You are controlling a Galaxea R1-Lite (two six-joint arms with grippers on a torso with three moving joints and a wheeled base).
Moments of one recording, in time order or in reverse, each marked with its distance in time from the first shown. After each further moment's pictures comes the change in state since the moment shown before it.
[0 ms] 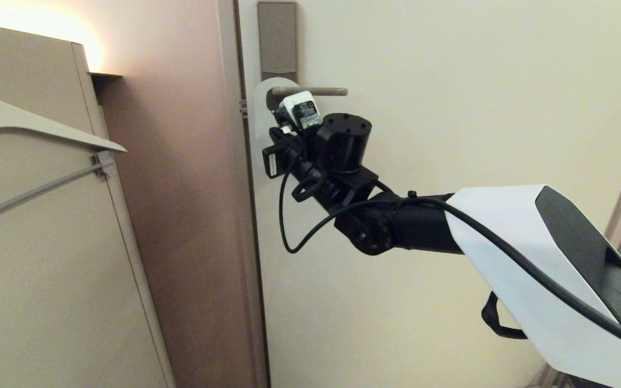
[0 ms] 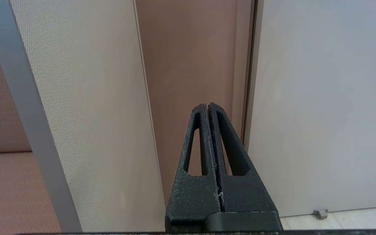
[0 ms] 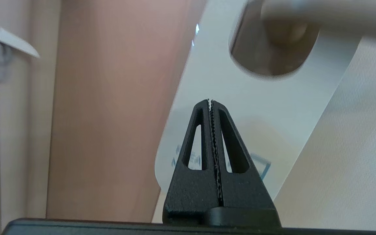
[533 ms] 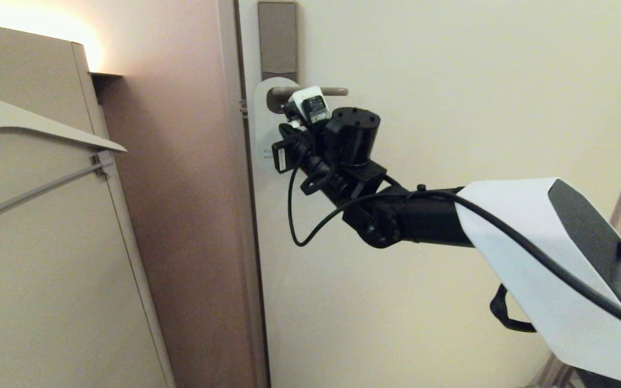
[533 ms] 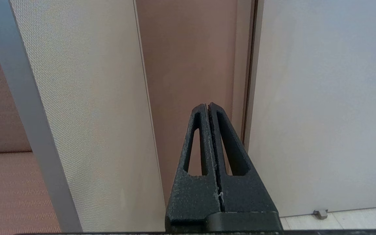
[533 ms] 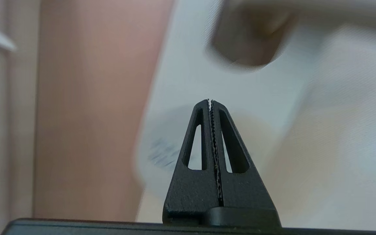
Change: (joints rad) left arm 0.000 0.000 0.000 0.000 0.000 0.000; right arm -0.029 -0.037 0.016 0.024 -0.009 -0.012
